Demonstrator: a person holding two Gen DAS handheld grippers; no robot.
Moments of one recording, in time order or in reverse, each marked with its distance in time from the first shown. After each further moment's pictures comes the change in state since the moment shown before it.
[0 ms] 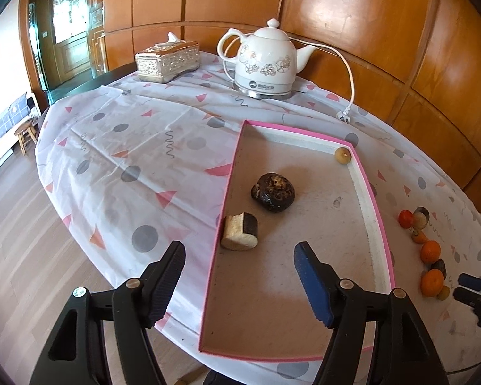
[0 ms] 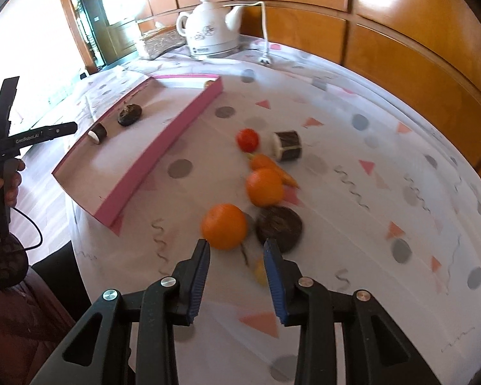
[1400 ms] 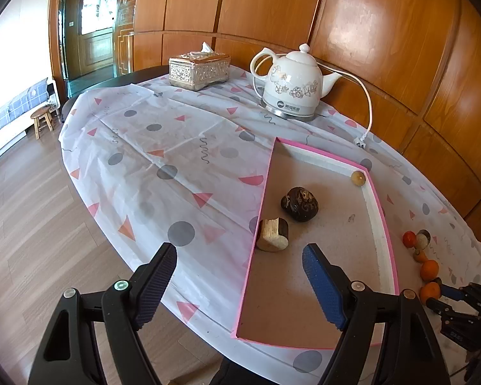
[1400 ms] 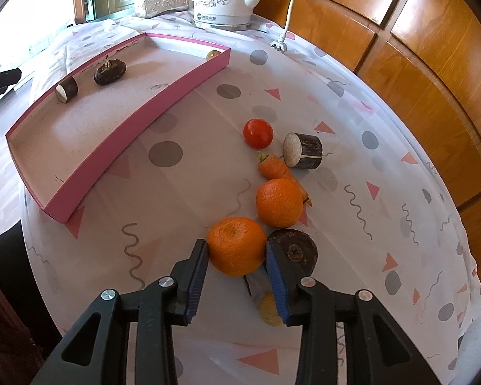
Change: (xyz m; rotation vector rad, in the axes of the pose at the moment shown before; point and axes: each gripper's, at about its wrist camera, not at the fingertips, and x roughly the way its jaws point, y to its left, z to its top) left arm -0.023 0.033 -0.011 -0.101 -0.075 0.027; right arm 0.050 0.034 0.015 -0.151 0.095 -0.218
